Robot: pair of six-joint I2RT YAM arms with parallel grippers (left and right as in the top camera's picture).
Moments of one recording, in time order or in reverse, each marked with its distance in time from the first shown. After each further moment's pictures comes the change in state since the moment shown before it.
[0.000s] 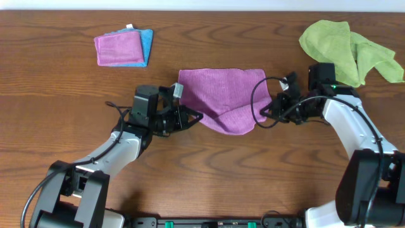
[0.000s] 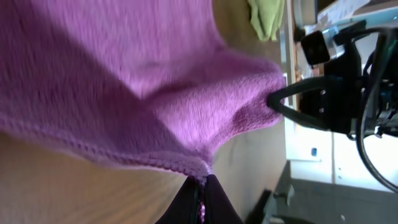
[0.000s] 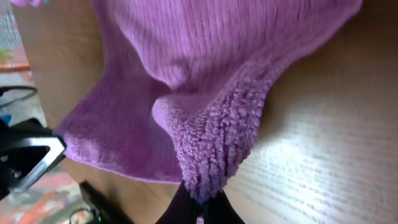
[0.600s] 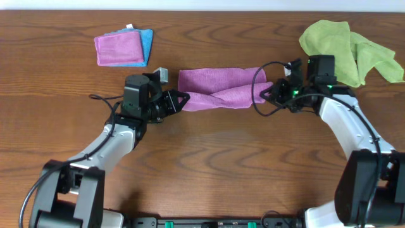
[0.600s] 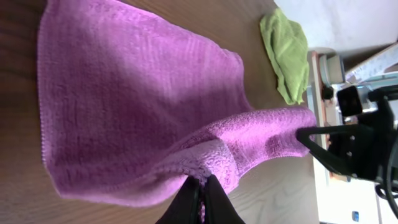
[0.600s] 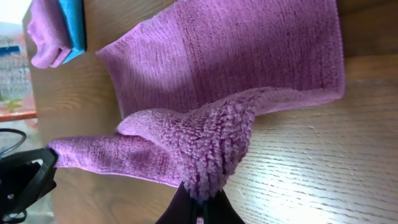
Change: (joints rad) left arm 0.072 0.024 0.076 -0.012 -0.182 0.006; right arm 0.040 0.000 0.000 0.253 0.076 0.190
